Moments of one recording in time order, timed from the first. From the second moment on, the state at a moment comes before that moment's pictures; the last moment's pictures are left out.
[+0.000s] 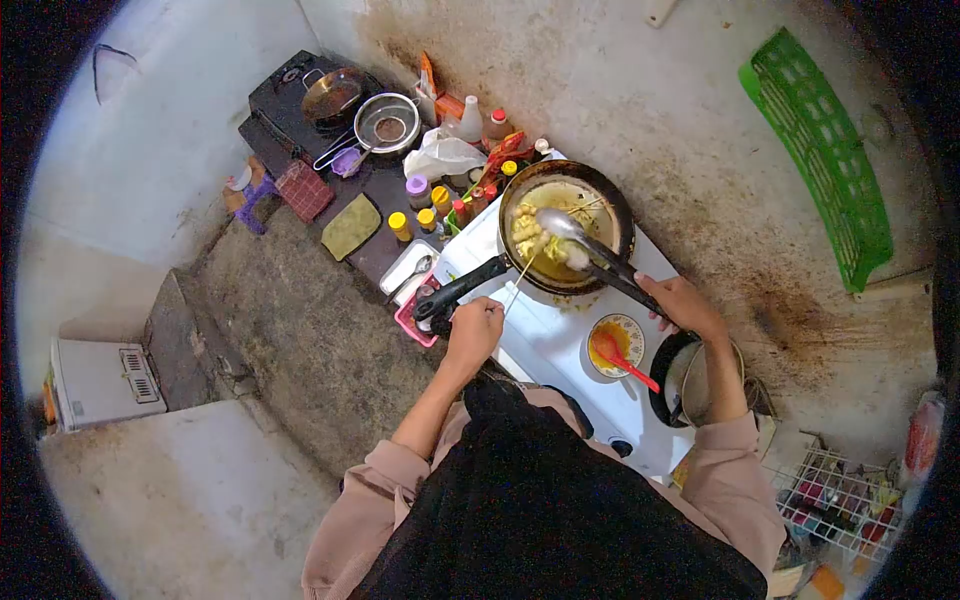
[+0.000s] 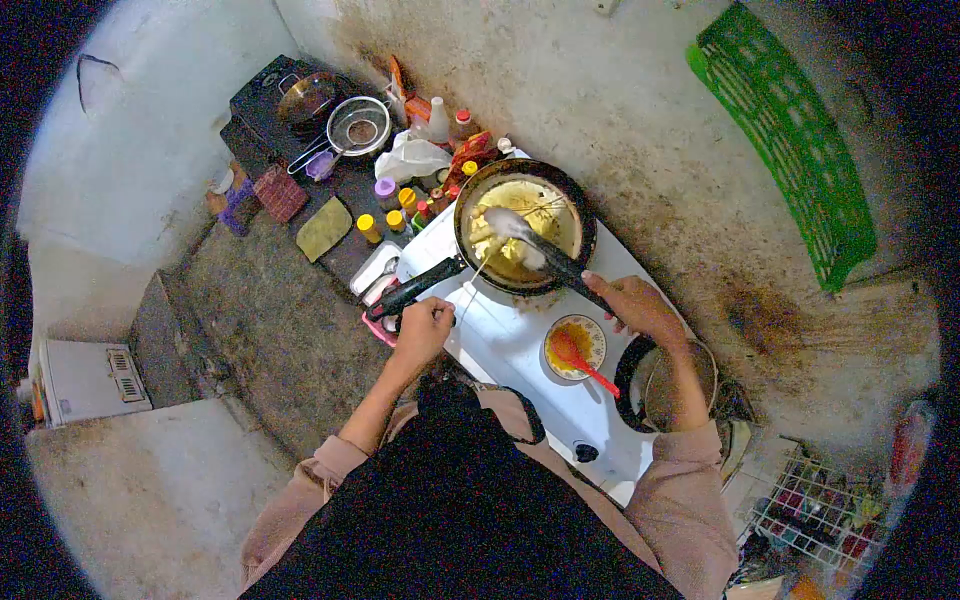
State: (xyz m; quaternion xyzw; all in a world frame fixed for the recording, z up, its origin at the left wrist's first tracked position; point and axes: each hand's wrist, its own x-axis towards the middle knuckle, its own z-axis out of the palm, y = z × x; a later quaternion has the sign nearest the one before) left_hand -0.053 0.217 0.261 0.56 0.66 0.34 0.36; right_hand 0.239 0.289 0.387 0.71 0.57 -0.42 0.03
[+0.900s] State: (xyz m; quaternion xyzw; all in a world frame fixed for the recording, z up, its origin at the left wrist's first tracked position) left_hand -0.054 0.218 0.246 0.54 0.65 0.36 0.39; right_hand 0.226 0.281 0.399 0.73 0.56 -0.40 0.01
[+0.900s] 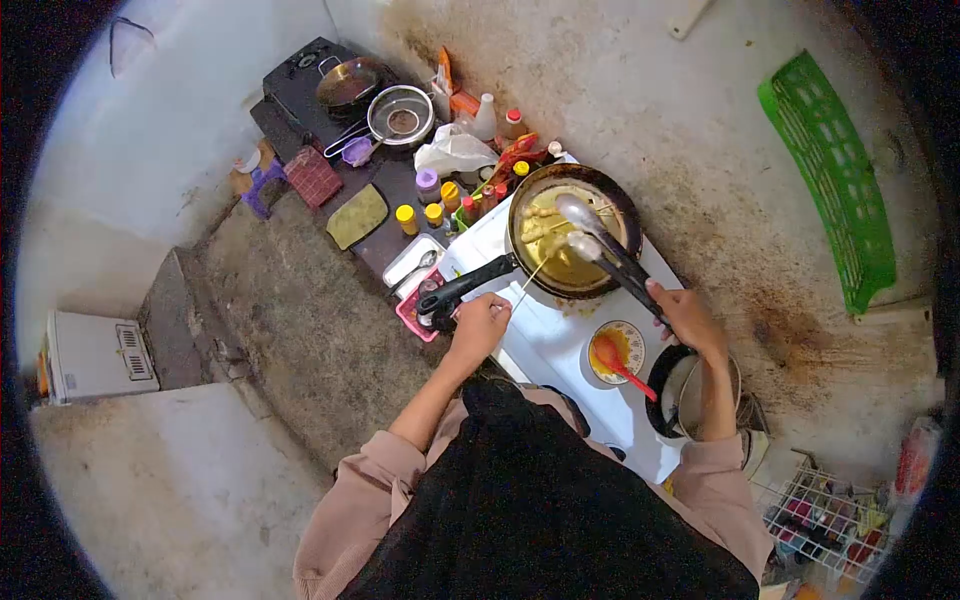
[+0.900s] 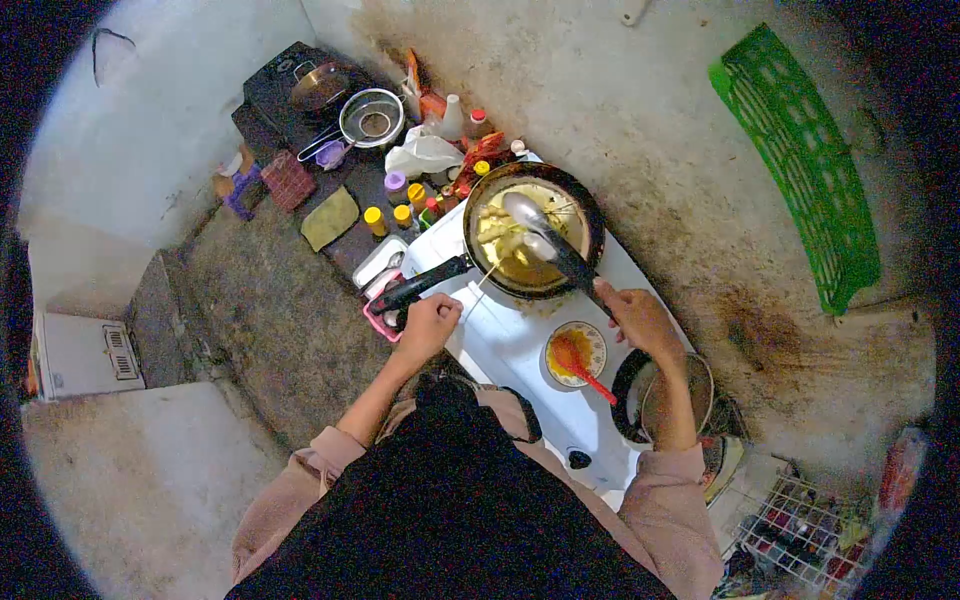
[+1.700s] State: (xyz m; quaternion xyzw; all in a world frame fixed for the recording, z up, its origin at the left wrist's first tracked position) left_hand -0.051 0.230 0.259 0.60 0.65 0.30 0.35; right_hand 0.223 0.266 0.405 0.74 0.56 -0.38 0.01
